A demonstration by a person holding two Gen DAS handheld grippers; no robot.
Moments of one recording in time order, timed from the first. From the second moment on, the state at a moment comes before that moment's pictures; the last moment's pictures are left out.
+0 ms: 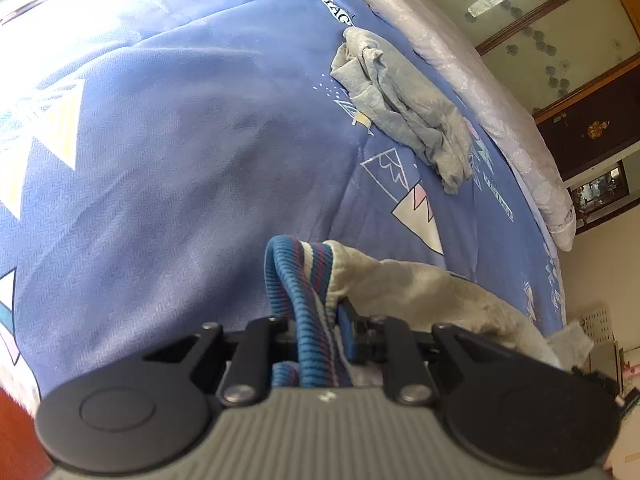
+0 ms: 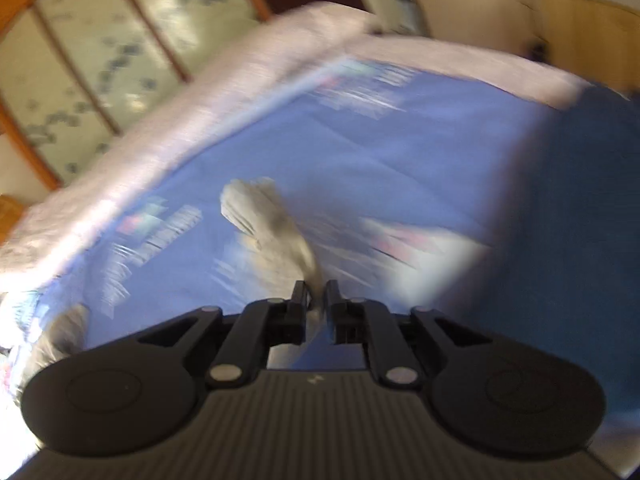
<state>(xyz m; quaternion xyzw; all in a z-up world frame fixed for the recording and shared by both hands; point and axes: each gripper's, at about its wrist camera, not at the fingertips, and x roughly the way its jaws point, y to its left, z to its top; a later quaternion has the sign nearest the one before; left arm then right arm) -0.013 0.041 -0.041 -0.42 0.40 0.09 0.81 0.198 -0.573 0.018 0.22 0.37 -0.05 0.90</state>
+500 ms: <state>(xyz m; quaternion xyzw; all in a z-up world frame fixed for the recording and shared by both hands) 0.009 0.045 -0.049 -0.37 0.44 0.10 0.81 0.250 -0.560 -0.003 0.09 0.38 -0.04 0.92</state>
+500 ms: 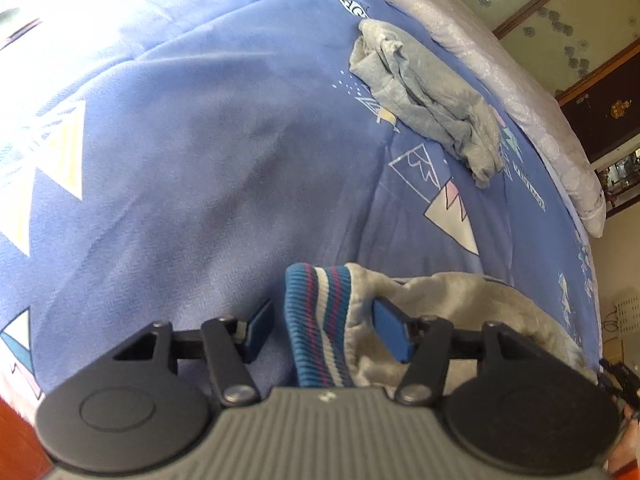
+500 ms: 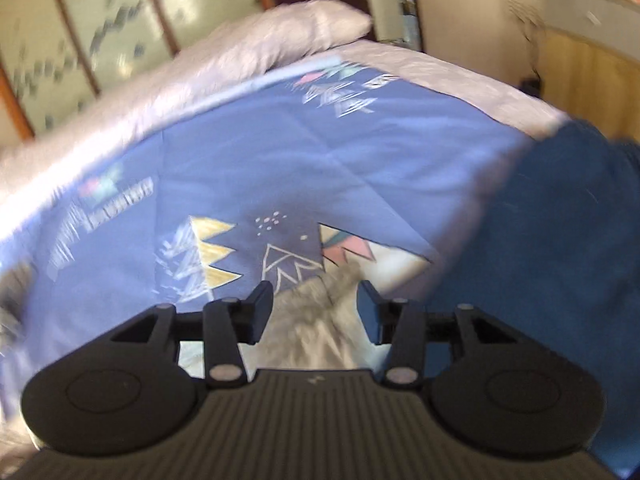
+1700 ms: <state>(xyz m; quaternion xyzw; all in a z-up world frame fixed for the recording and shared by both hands) -0.060 0.054 -0.005 -0.32 0.34 0.16 0.87 0.120 -0.572 0.017 0.26 0.34 0.06 0.90</state>
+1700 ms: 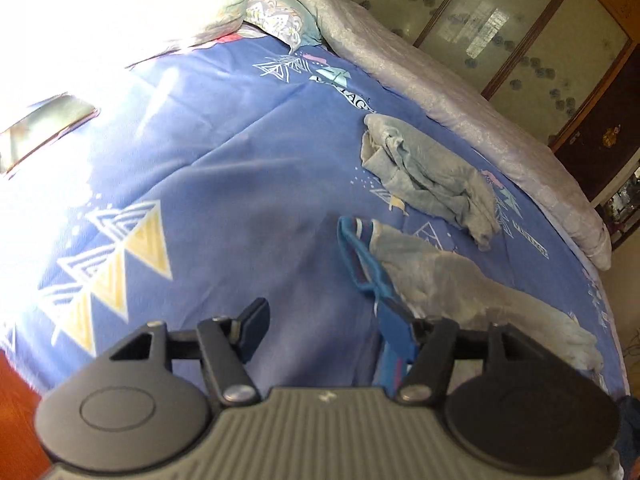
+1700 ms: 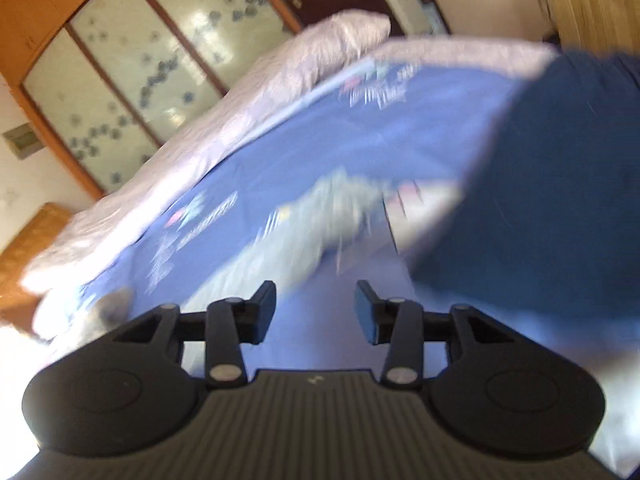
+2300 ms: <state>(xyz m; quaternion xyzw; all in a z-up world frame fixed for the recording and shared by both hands) 0.007 -0.010 -0.021 -0.27 0.38 0.02 0.88 0.114 -0.542 -0.025 0.32 0.37 0.06 0.87</state>
